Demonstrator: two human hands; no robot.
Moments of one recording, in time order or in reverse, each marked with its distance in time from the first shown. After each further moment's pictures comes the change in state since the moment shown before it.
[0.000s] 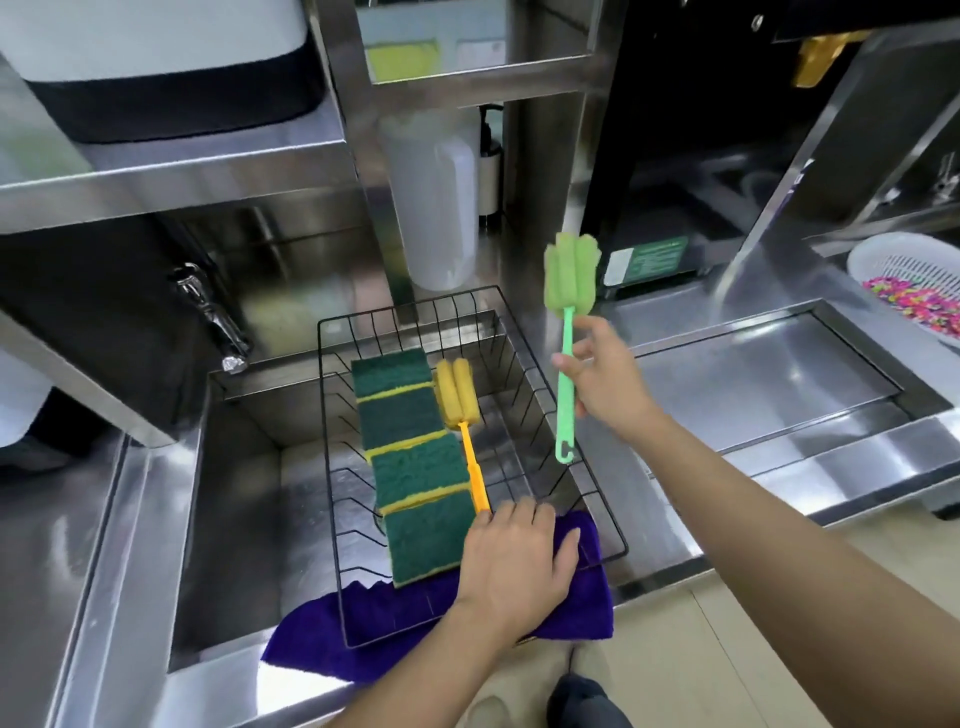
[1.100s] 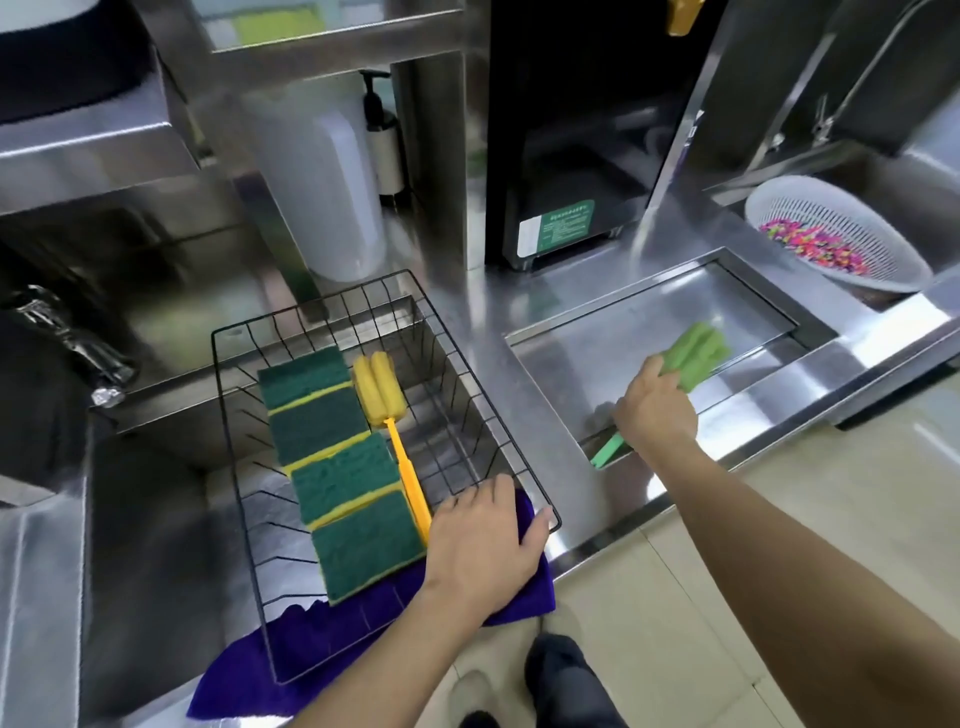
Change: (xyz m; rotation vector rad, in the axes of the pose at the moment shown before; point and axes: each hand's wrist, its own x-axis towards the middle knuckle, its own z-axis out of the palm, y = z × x) left_hand 0.016 0.019 0.009 -0.004 -0.170 0.047; right_hand -0.028 0.105 -0.080 -0.876 0.266 0.409
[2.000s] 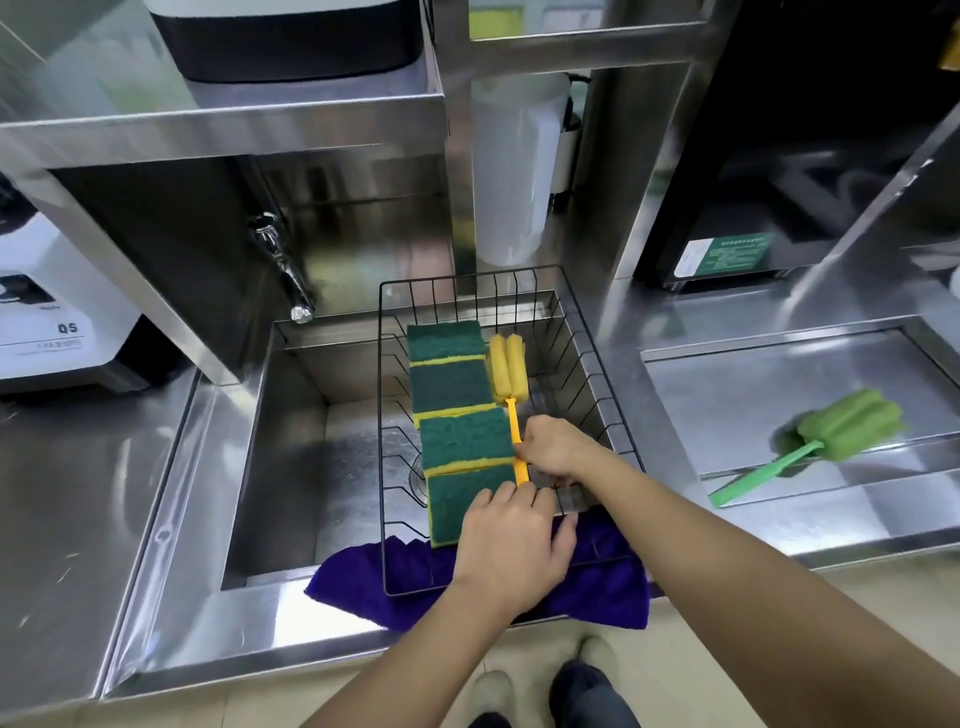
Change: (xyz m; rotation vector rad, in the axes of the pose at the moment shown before) left_hand -0.039 -0.042 -0.011 0.006 0.202 -0.153; right_hand -0.089 -0.163 0.040 0.009 -0.706 -0.613
